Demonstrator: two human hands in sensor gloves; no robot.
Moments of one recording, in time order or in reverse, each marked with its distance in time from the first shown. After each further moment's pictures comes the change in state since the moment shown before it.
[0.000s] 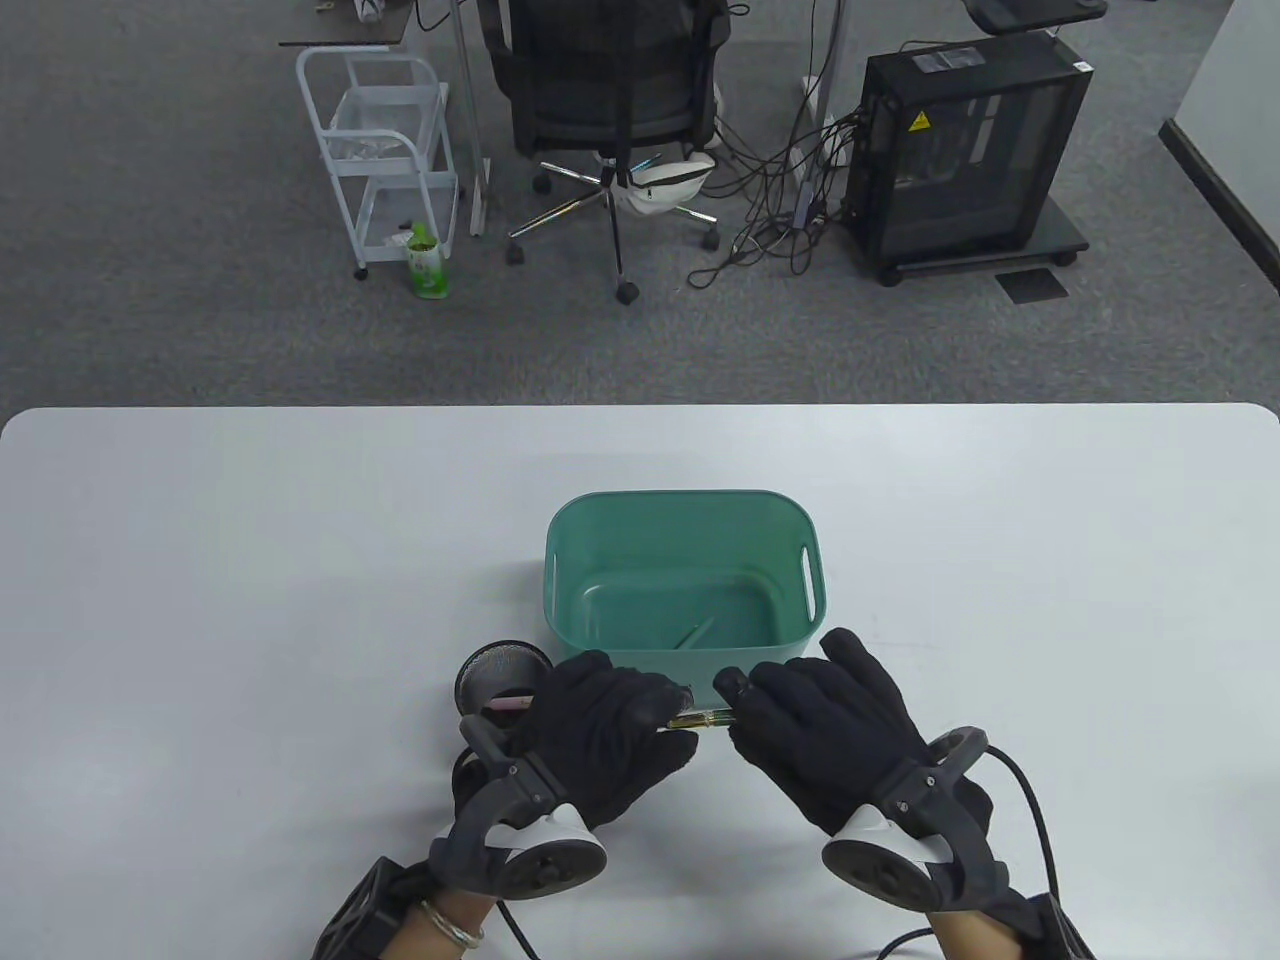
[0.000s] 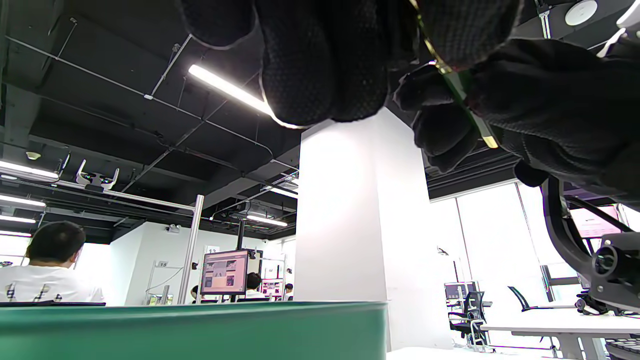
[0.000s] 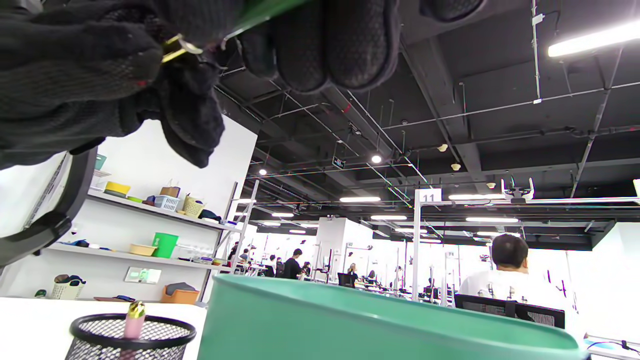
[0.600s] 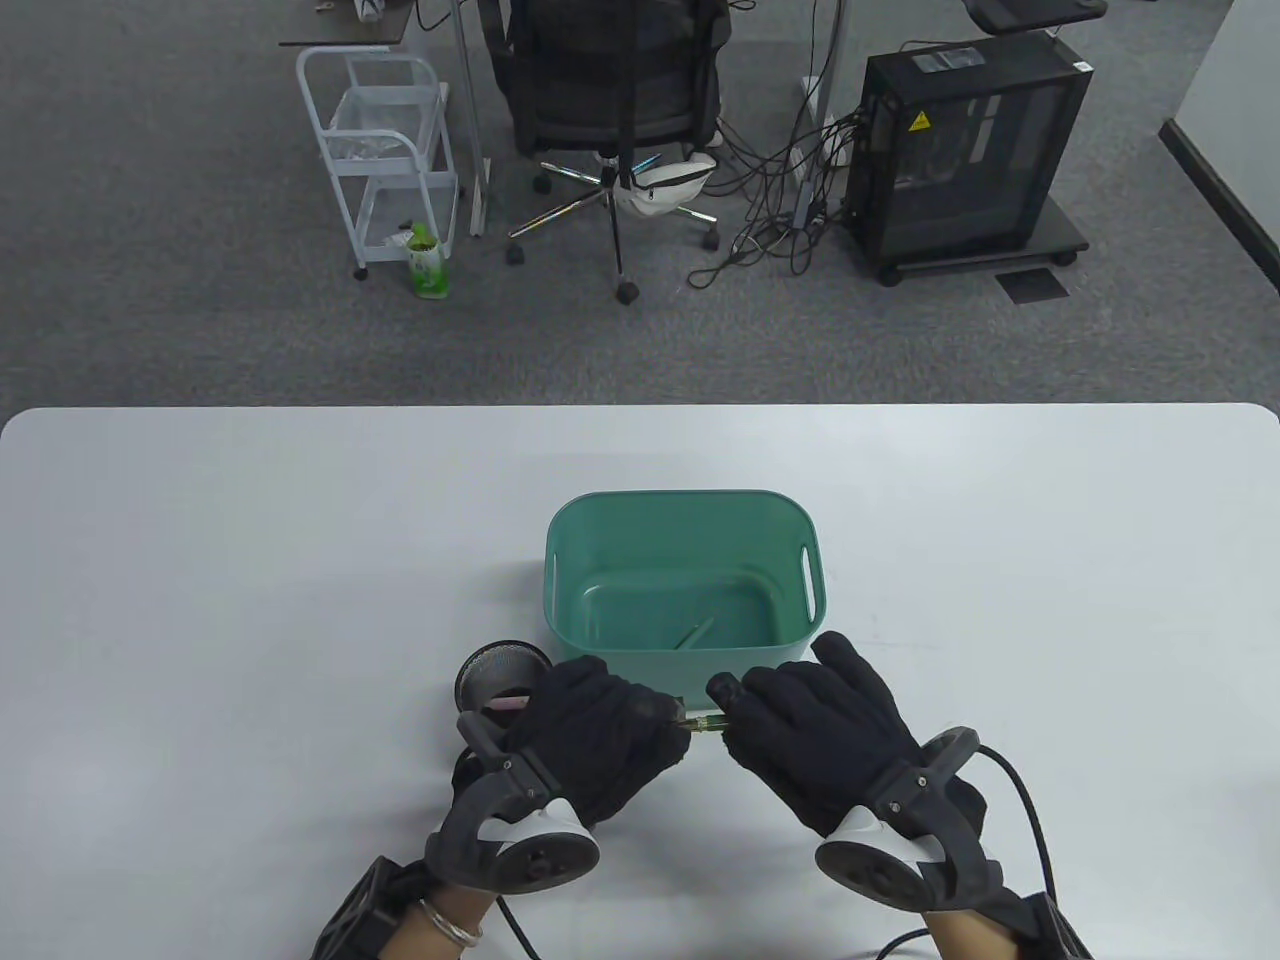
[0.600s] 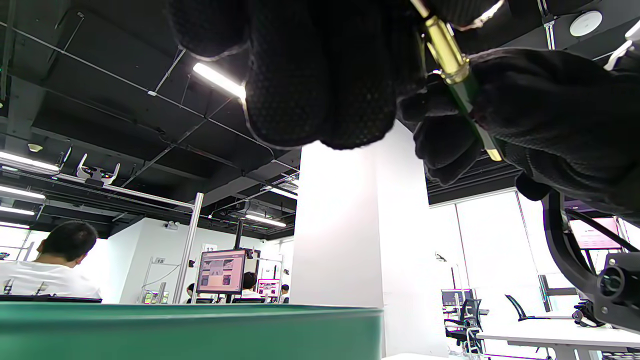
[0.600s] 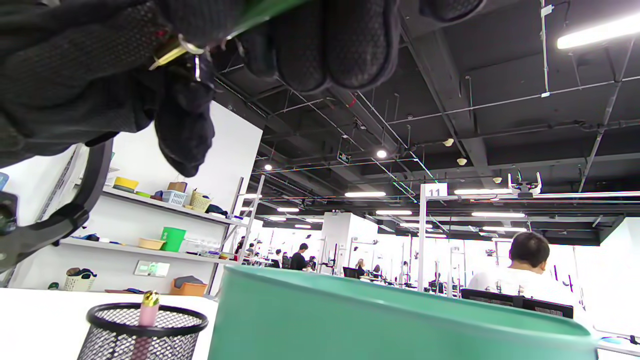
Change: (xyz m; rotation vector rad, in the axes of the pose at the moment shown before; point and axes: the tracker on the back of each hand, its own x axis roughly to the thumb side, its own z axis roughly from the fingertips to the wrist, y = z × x) left_hand -0.004 0.001 0.000 0.009 0.009 0.034; right_hand 0.003 0.002 -0.002 0.018 -0.014 -0.008
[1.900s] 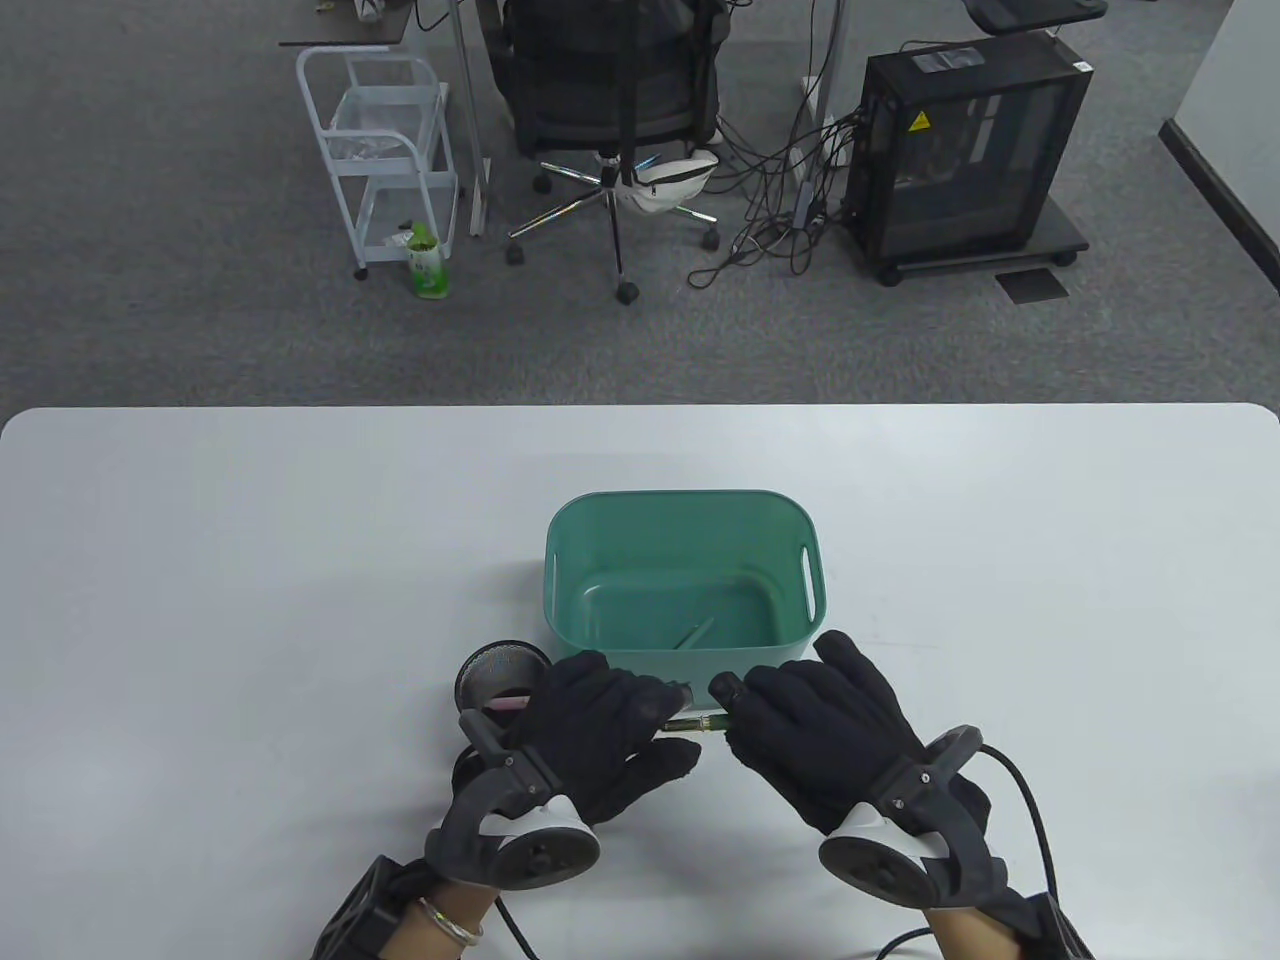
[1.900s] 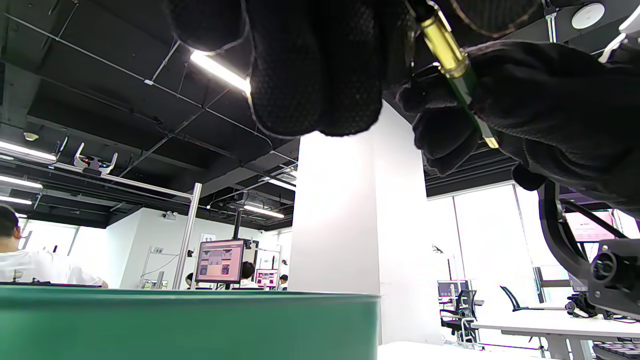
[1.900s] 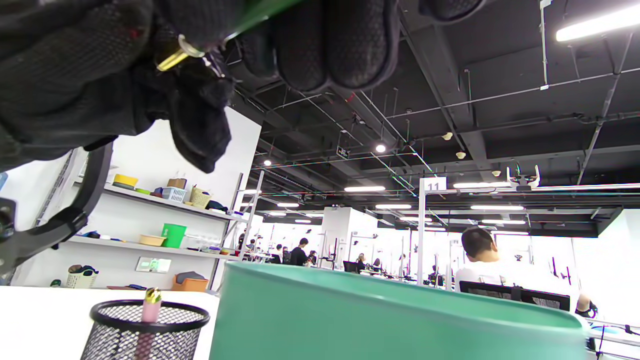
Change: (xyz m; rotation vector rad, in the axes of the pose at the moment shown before) left_hand 0.000 0.000 -0.001 -0.030 -0.003 0.009; right_hand -0.002 -0.002 0.000 0.020 0.007 -0.007
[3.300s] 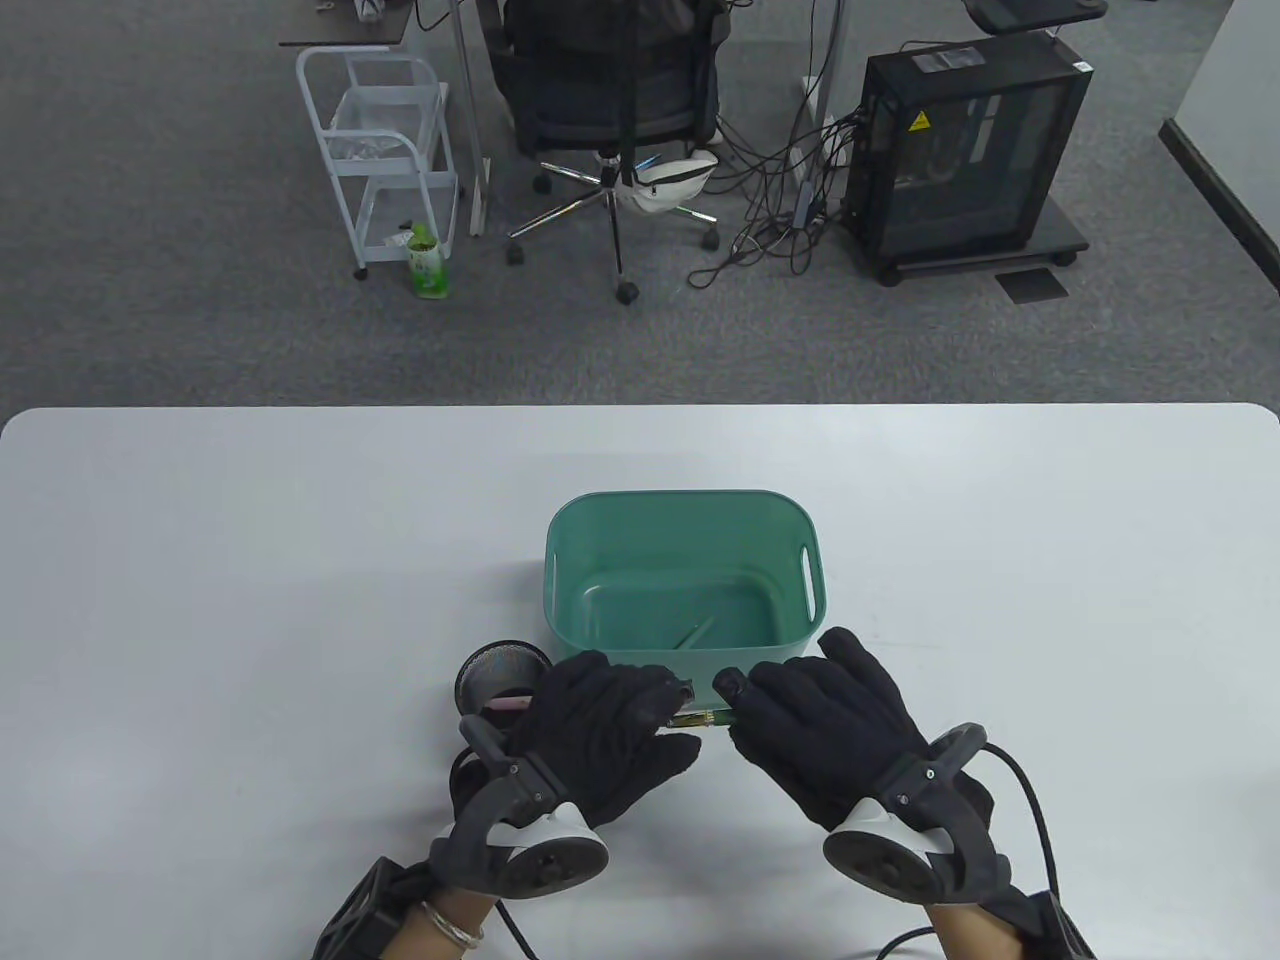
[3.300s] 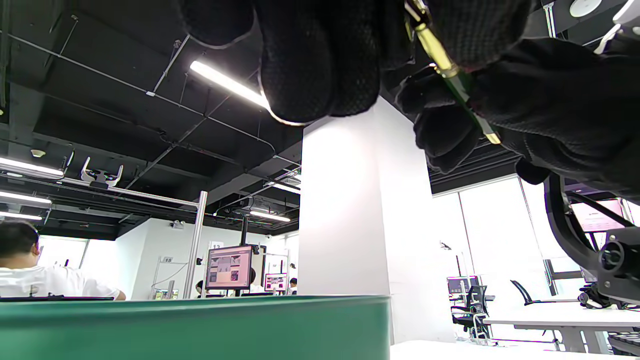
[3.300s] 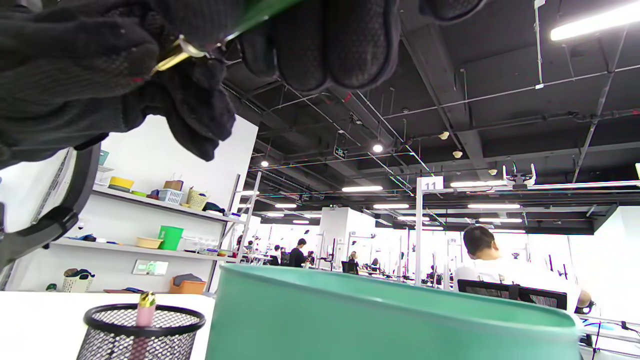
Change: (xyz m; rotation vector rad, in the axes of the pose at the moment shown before) left_hand 0.004 0.002 -0.001 0.002 0.002 -0.050; right_hand -0.003 0.000 -0.001 -0.001 0.012 -0.007
